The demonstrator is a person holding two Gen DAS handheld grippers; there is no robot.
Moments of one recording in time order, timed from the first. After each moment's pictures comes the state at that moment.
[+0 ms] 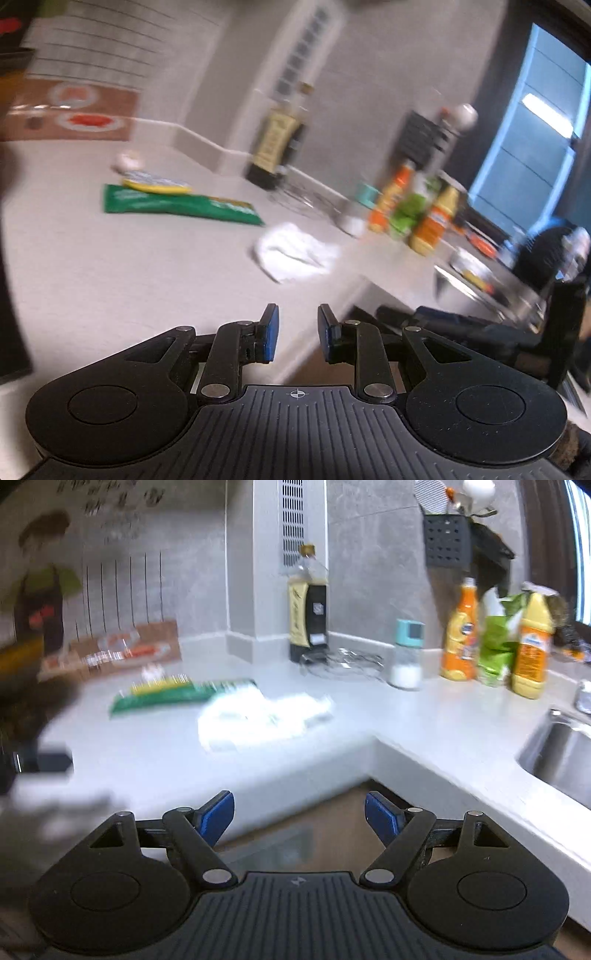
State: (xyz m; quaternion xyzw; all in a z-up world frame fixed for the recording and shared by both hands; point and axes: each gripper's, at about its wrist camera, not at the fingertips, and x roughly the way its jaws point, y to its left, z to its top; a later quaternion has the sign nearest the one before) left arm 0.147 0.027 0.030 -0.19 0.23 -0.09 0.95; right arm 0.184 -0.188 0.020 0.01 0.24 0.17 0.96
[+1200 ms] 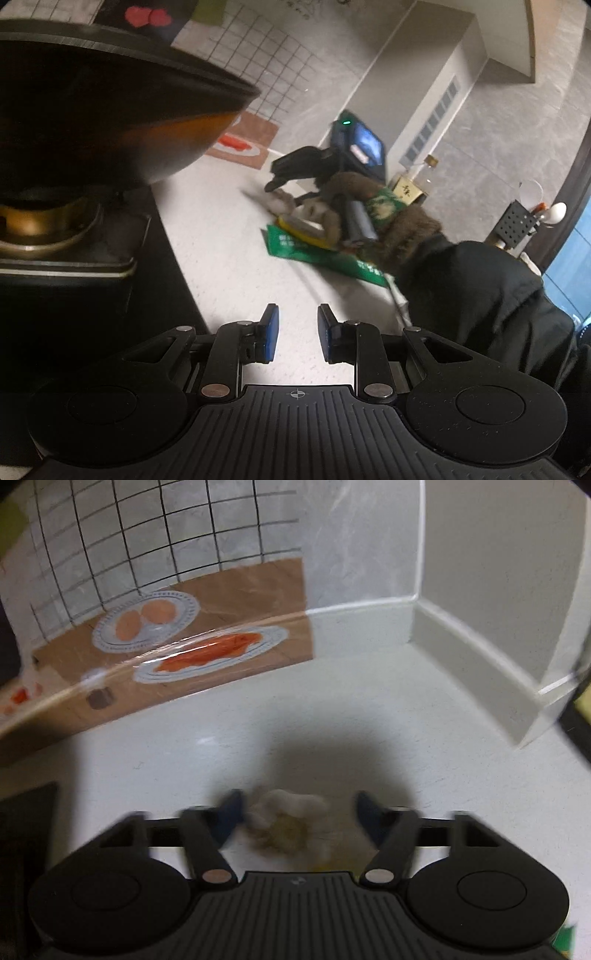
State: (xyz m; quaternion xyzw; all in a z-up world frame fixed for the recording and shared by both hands) left arm 0.120 0.156 0.029 -0.28 0.21 0.04 0.94; right arm 0.507 0.176 0.037 -0.03 0.41 0.28 0.87
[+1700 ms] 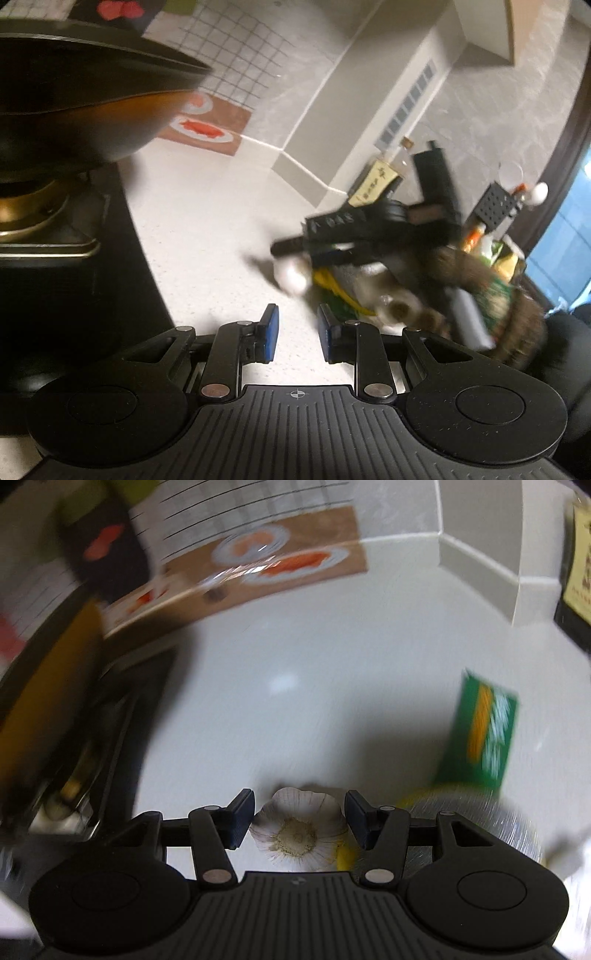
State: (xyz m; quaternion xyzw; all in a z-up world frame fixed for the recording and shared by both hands) left arm 0.124 0.125 0.031 -0.26 0.22 0.00 0.94; right arm 0.351 0.057 0.039 -0.03 0.46 0.40 0.79
